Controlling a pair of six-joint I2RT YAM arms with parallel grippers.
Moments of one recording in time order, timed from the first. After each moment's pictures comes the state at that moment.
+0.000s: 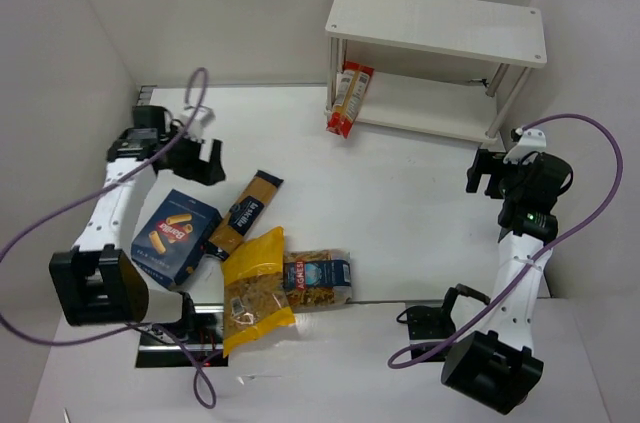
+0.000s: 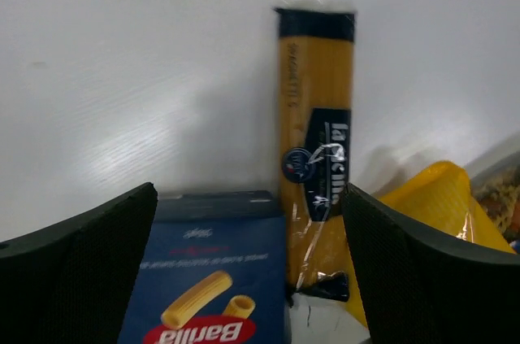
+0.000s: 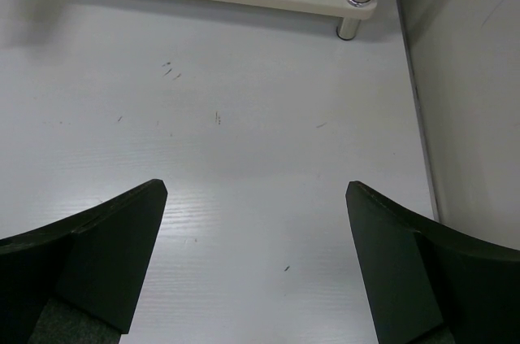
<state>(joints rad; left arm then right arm) 0.20 1.29 1.19 -0.75 0.50 0.32 -0.49 0.84 0.80 -0.41 -0.38 -0.16</state>
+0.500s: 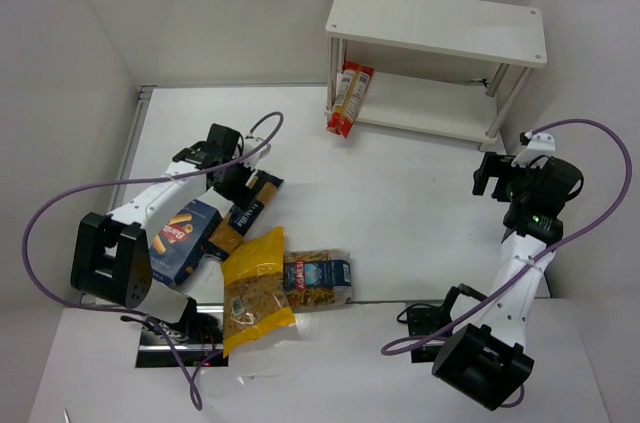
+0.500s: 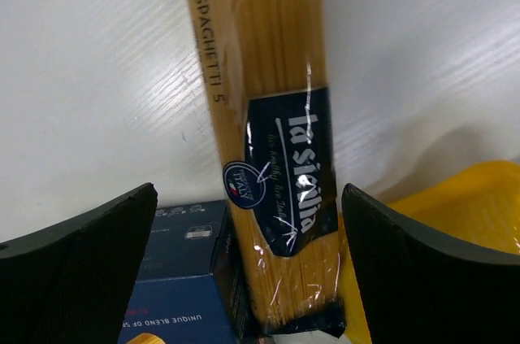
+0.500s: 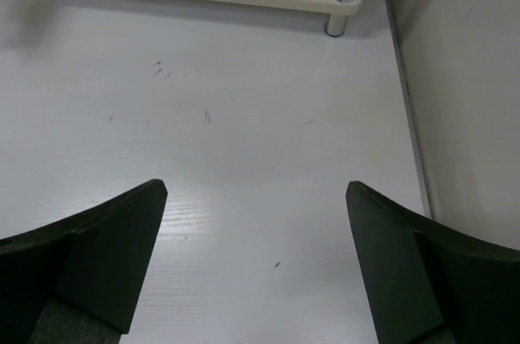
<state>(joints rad) -0.28 1.47 1.06 -0.66 0.09 0.30 -0.58 0.84 0.80 -0.41 -0.46 -0.19</state>
